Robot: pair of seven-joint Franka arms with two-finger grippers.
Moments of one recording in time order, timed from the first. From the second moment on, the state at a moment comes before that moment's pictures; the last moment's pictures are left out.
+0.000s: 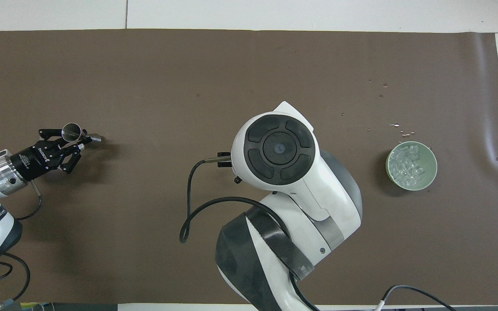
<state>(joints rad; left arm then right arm) 0.20 0.27 0.15 -2.26 -1.56 1.91 -0.60 0.74 0.18 -0.10 -1.65 0.04 1.94 0.63</state>
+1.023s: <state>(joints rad) 0.24 0.24 0.15 -2.10 -1.03 1.91 -0.58 0.74 0.18 -0.10 -1.68 0.04 1.98 0.63</state>
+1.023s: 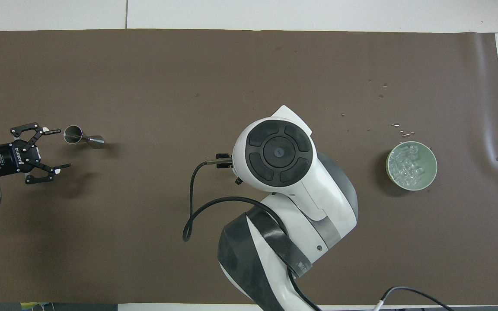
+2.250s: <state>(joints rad) -0.04 0.05 0.12 -1.70 -0.21 1.79 -0.22 0.22 0.00 -0.13 -1.56 0.00 1.56 0.23</state>
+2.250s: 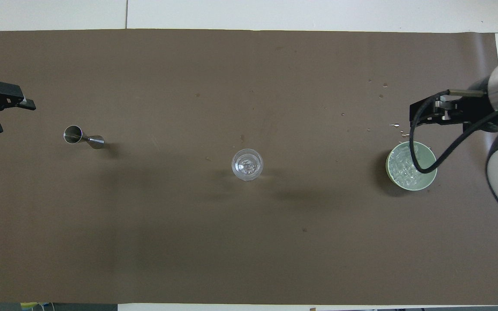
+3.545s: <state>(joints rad) -0.03 -0.05 0.00 -1.63 -0.02 1.54 0.02 -0.02 -0.11 -0.08 -1.62 0.02 1.37 -0.03</state>
